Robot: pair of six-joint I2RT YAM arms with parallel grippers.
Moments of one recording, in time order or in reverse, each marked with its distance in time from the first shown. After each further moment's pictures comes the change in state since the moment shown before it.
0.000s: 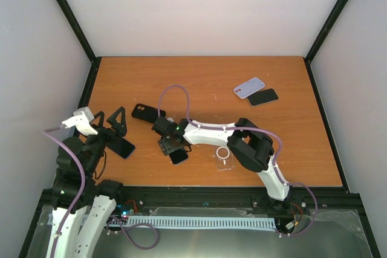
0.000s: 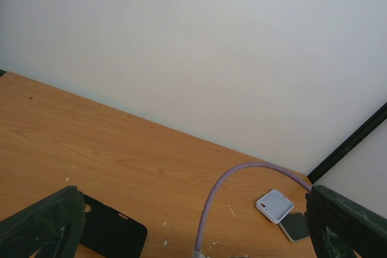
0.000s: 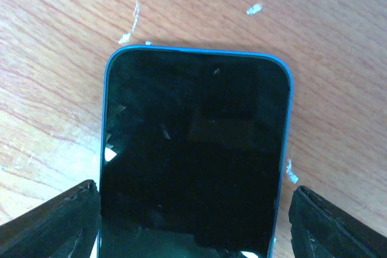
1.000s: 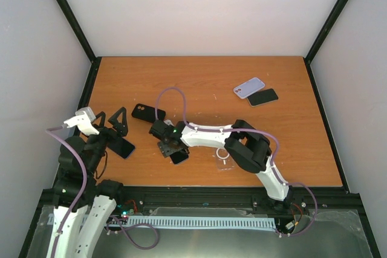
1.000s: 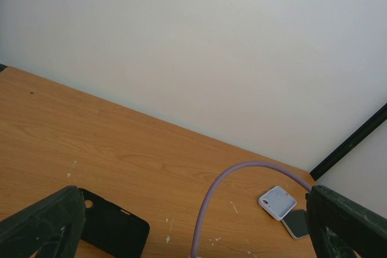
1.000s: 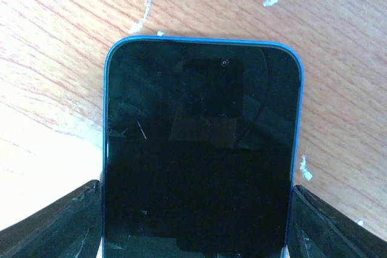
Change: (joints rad) left arm 0.000 0.001 -0.021 0.013 0.001 0.000; right arm 0.027 0.031 0.030 -0.031 0.040 0.000
